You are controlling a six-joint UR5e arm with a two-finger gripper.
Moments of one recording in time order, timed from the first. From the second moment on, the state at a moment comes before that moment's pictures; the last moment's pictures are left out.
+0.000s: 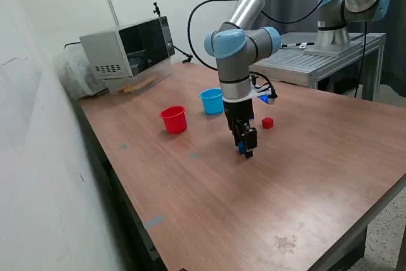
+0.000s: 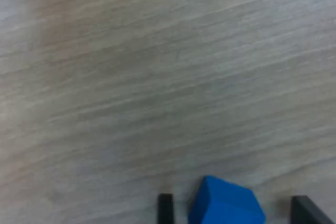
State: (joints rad) arm 0.12 -0.63 1.18 -2.15 -1.58 3.55
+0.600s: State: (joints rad) arm 0.13 -0.74 1.21 -2.13 -1.58 3.54
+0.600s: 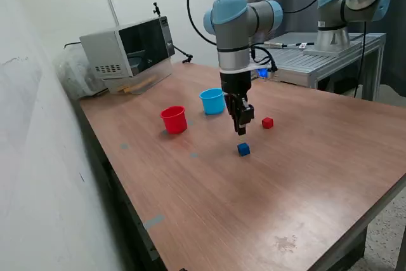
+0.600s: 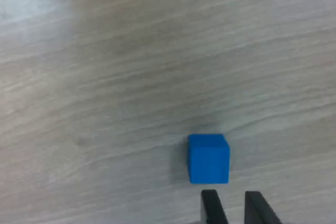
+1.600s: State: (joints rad) arm 0.13 -0.75 1.25 -2.16 -1.58 3.48
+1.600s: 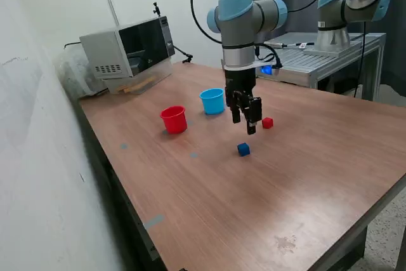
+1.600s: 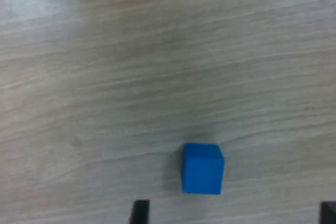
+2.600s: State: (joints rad) arm 0.12 -0.69 1.24 -2.20 -1.58 3.47
